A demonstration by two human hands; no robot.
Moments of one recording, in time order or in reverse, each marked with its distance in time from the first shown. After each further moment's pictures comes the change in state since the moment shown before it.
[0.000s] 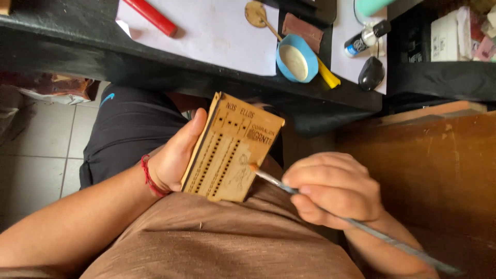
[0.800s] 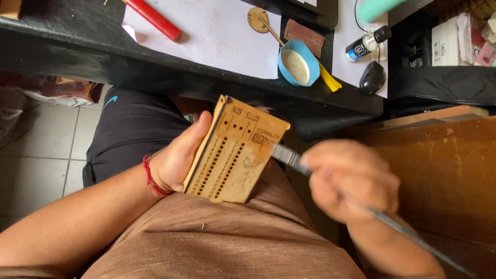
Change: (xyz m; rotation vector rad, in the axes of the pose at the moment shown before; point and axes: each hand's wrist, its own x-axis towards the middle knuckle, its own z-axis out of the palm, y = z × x) left_hand 0.002 0.009 0.008 0.026 -0.061 -0.002; right_hand -0.005 0.004 -0.008 -0.180 0.102 0.116
